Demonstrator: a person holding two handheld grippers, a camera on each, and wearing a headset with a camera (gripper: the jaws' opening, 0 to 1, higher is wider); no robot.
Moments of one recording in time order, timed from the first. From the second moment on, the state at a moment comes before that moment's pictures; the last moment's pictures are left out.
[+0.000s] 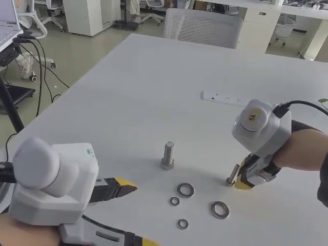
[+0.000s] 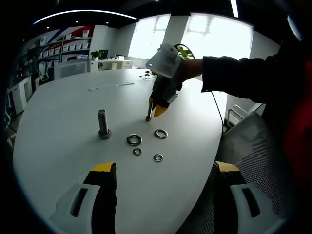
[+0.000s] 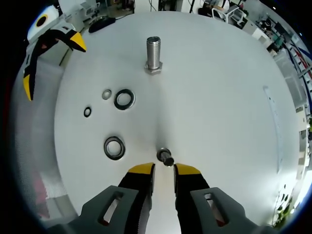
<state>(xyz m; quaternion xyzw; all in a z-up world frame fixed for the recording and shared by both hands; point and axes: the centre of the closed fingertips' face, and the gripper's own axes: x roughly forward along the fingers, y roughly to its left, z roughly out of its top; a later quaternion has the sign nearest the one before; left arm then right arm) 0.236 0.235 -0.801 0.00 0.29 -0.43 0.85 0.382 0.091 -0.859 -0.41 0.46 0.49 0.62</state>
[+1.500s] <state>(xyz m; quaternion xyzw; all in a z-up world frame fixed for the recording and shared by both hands) 0.235 0.231 -0.797 0.01 0.28 -0.44 0.85 0.305 0.093 -0.834 -0.40 0.43 0.51 0.63</state>
